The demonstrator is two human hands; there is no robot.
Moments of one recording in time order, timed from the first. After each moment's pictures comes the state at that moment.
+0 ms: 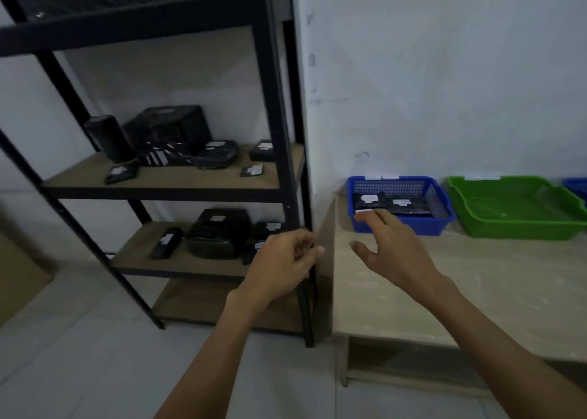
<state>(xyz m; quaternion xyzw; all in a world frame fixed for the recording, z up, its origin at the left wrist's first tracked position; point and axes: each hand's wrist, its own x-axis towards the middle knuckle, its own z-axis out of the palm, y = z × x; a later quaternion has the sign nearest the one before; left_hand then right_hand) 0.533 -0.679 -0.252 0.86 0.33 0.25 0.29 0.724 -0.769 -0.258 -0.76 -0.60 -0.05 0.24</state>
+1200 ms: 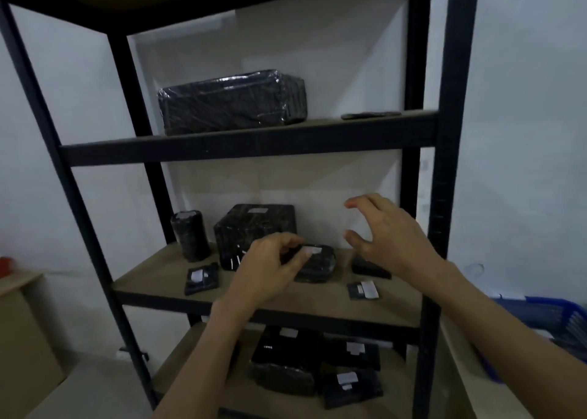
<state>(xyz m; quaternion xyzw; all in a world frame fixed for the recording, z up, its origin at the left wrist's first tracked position) 0.365 -0.368 -0.117 0.86 0.33 0.36 0.14 0.565 -0.454 -0.089 -0.66 -0.67 -0.18 0.30</state>
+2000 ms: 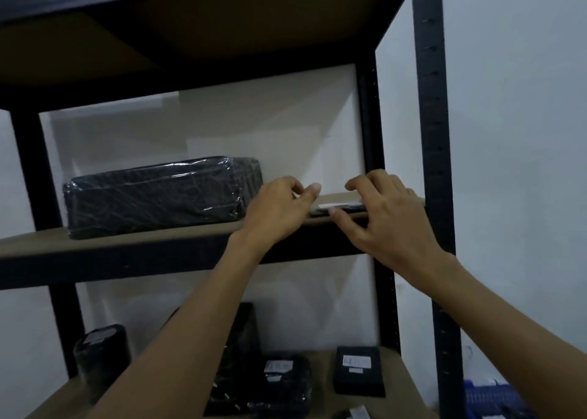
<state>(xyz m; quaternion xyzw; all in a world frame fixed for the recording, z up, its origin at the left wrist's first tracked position) 0.509 -0.252 0.079 0.86 0.29 0.42 0.08 0.633 -0.371 0.036 -0.65 -0.51 -0.42 0.36</state>
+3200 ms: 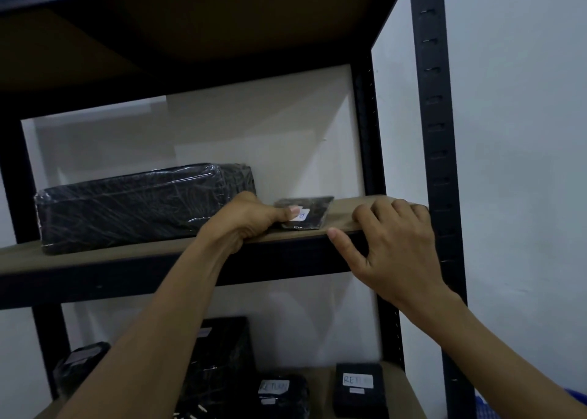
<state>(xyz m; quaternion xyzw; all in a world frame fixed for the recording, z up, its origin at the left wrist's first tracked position) 0.505 -0.224 0.097 0.80 0.39 0.34 0.31 0.652 -0.355 0.011 -0.66 -0.45 -0.50 0.33</state>
